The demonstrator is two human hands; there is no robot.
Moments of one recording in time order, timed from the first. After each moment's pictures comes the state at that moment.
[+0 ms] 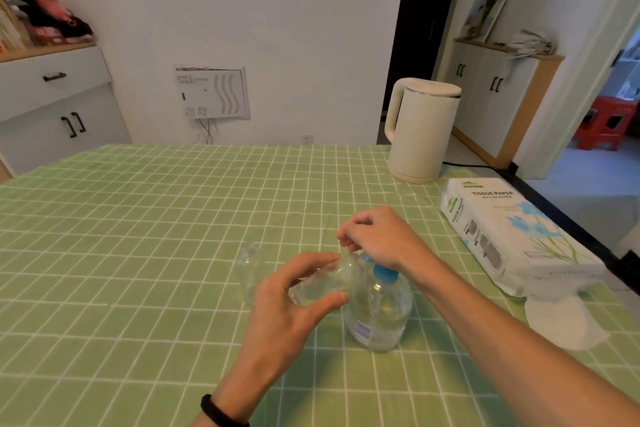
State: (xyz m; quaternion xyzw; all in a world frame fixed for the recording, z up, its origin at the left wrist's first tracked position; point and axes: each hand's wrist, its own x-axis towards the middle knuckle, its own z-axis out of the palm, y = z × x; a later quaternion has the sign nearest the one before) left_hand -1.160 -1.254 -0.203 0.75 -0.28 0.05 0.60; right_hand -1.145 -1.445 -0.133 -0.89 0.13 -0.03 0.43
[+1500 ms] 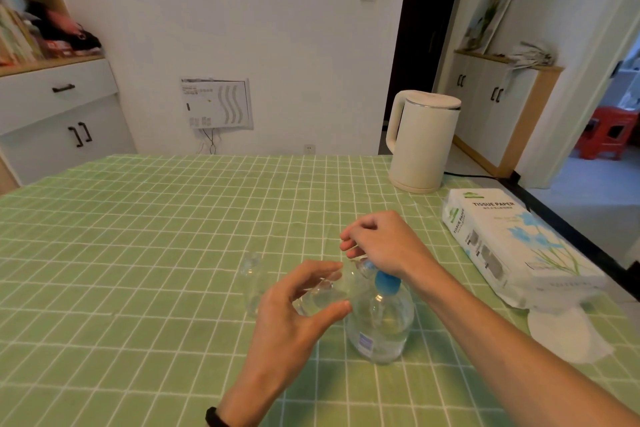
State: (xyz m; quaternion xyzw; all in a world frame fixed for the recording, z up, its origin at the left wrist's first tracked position) left_hand -1.161 -1.258 -0.201 0.74 -0.27 0.05 0.61; right_hand -1.144 -1.445 -0.130 -0.87 0.14 -0.06 0.47
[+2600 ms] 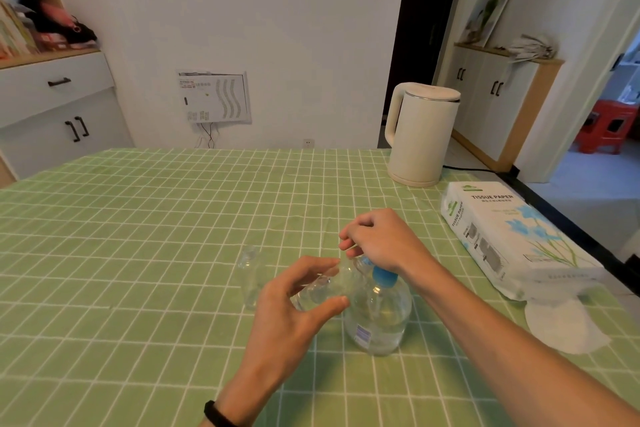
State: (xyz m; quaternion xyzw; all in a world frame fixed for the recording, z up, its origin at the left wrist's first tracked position) left_hand -1.165 -1.259 -0.202 0.74 -0.26 0.05 0.62; right_hand -1.145 -1.446 -0.136 -0.88 0.15 -0.04 0.46
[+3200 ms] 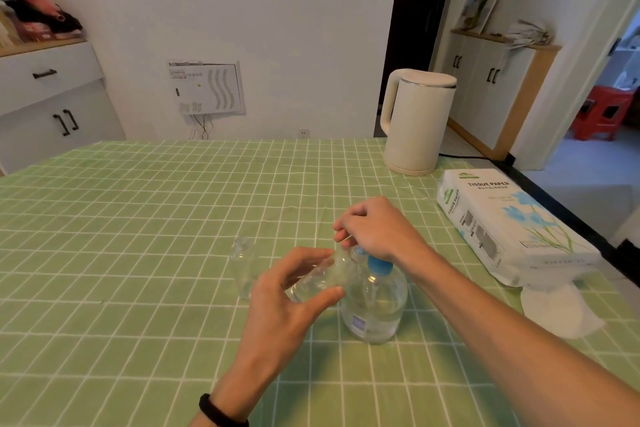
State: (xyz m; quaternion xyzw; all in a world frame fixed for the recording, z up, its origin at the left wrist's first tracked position) left_hand -1.162 -1.259 -0.207 0.73 -0.26 0.04 0.63; right_hand -1.143 -1.445 -0.136 -0.88 0.15 -0.03 0.44
